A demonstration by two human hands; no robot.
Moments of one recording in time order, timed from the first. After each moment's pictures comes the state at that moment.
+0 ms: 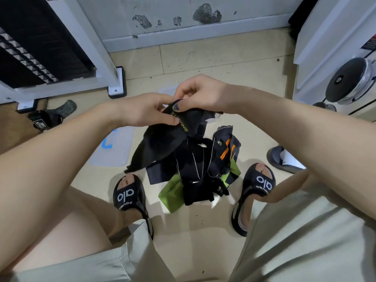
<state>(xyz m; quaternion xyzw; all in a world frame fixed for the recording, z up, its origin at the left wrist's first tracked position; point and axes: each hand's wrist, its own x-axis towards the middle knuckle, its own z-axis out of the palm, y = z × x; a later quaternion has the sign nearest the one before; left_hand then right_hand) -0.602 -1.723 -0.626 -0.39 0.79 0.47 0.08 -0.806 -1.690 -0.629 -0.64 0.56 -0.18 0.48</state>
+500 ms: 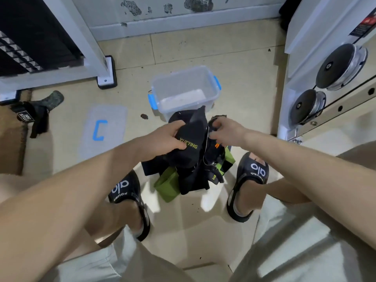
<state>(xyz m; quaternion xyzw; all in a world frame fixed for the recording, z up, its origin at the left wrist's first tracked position) -0.615 -1.646 -0.716 -0.48 0.64 0.60 0.03 -0.843 -1.607 -0.759 -0.46 0.75 -0.09 0.46</state>
